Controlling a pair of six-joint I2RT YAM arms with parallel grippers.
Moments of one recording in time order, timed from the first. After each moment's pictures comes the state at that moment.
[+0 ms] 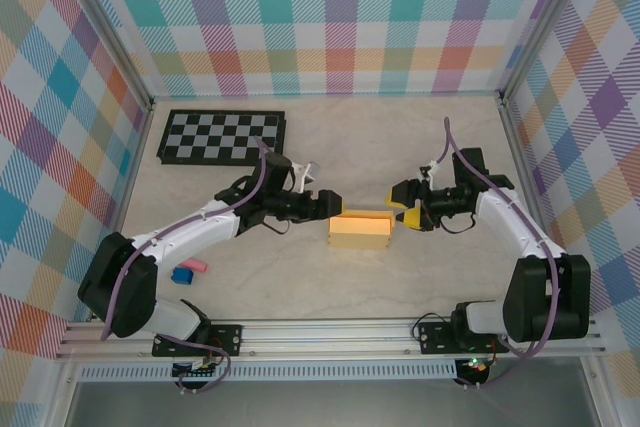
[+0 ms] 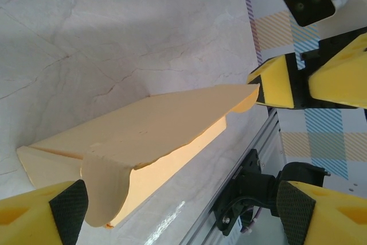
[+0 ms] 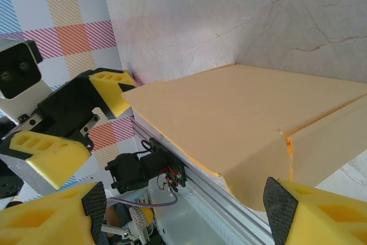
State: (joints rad) left arm -0.63 1.42 0.92 -0.17 0.59 -0.72; right arm 0.06 1.33 0.89 -0.79 -1.00 0.44
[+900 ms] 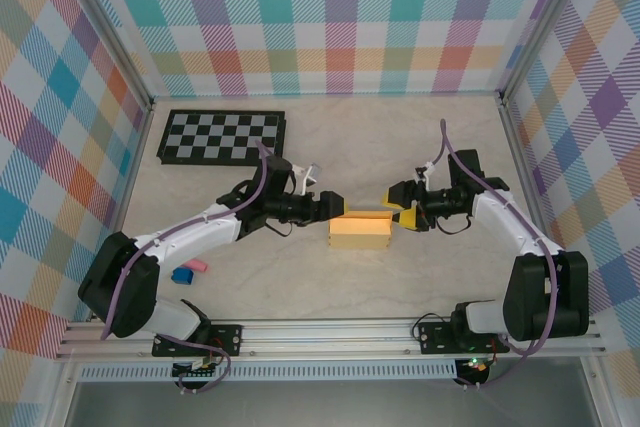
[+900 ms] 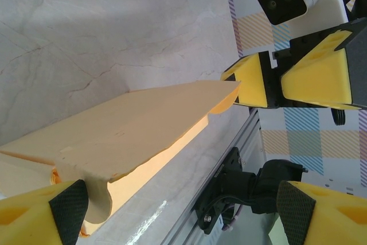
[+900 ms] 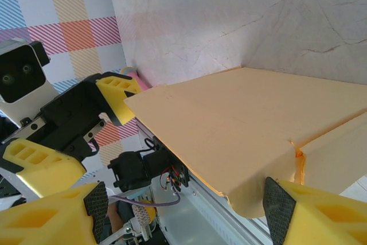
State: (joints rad) left arm -0.66 1.42 0.87 -0.07 0.63 -0.79; right arm 0.10 1.33 0.86 -0.71 -1.02 0.47
